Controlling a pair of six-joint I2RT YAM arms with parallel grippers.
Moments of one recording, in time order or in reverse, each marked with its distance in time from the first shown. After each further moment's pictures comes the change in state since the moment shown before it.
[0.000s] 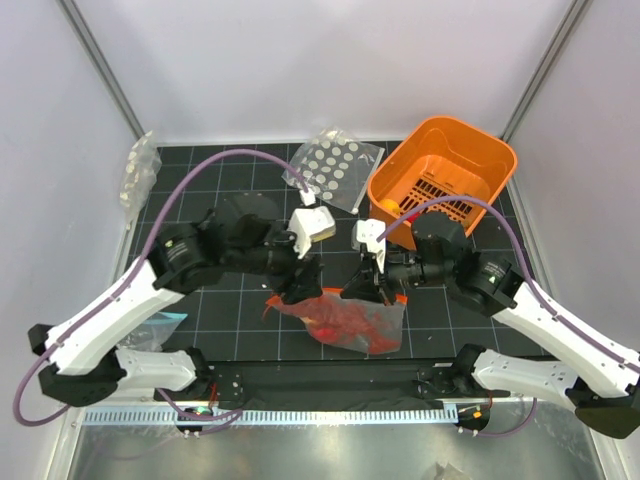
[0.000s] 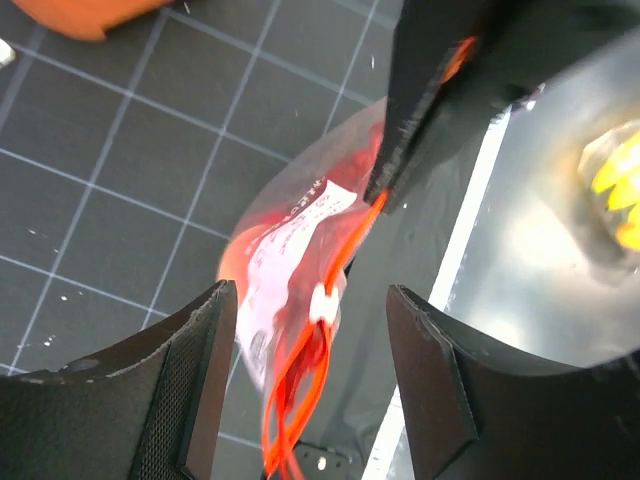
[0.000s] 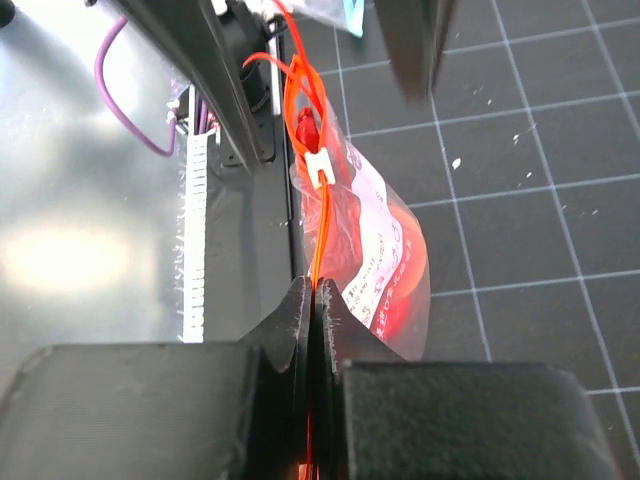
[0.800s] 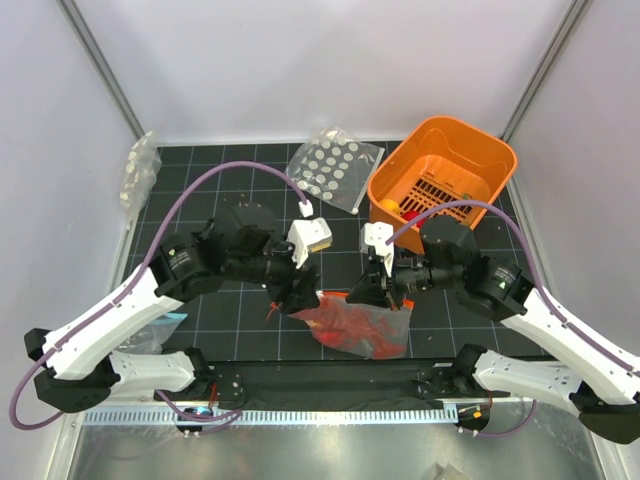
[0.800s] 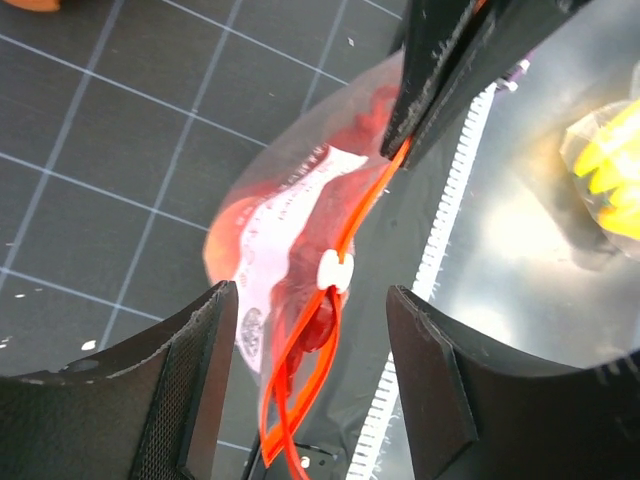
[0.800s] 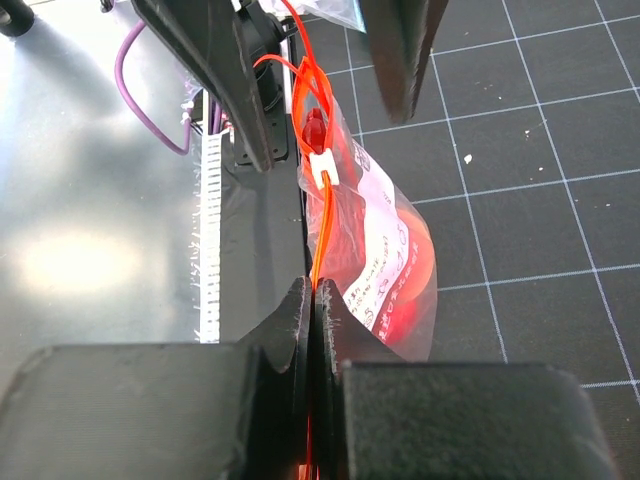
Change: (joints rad) left arm 0.000 -0.074 -0.126 0.055 0.034 -0.025; right arm 0.001 -0.045 -0.010 -0.036 -0.009 0.027
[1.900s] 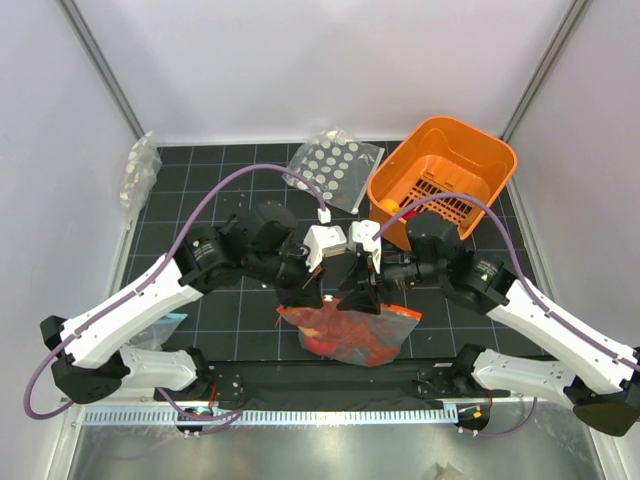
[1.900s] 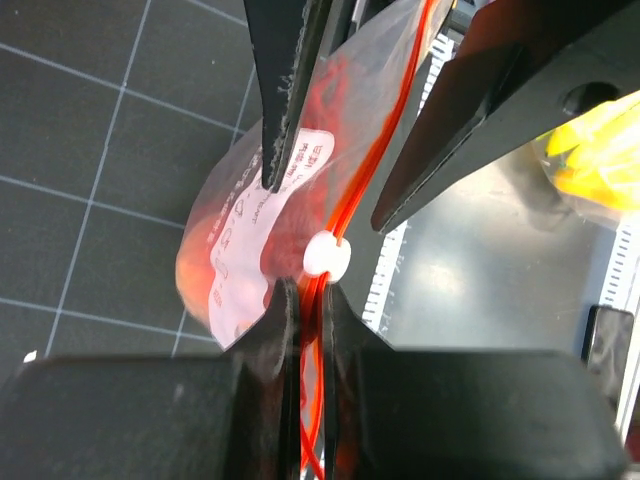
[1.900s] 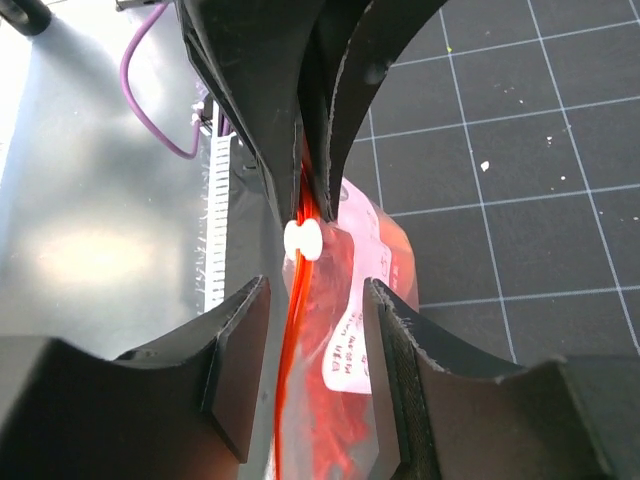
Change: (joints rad) left arm 0.000 0.084 0.002 -0.023 0.134 -0.004; right arm -0.001 0.064 -0.017 0.062 -0.046 0.005
